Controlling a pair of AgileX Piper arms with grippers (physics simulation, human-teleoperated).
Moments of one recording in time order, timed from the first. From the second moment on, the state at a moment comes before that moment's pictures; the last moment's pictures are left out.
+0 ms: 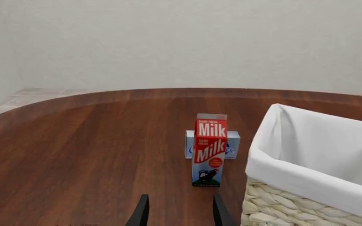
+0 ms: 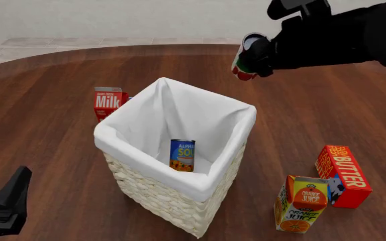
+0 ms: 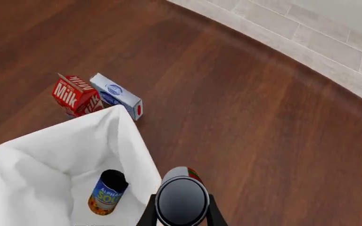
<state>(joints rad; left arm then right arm) -0.03 0.04 0.00 -0.01 -0.03 0.48 1.31 -1.28 0.56 -0.14</state>
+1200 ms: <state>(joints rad) -0.02 0.06 0.00 -0.04 -0.04 0.75 1.28 -1.25 0.60 -0.11</state>
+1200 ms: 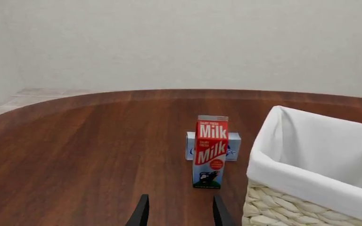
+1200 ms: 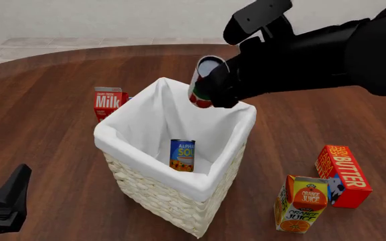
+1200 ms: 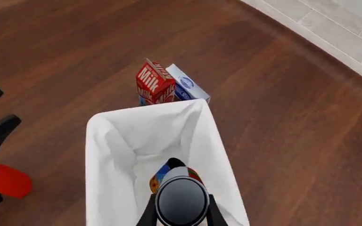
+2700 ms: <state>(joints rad) -0.02 0.07 0.00 -0.05 -0.04 0.83 1.36 -1.11 0.54 -0.07</state>
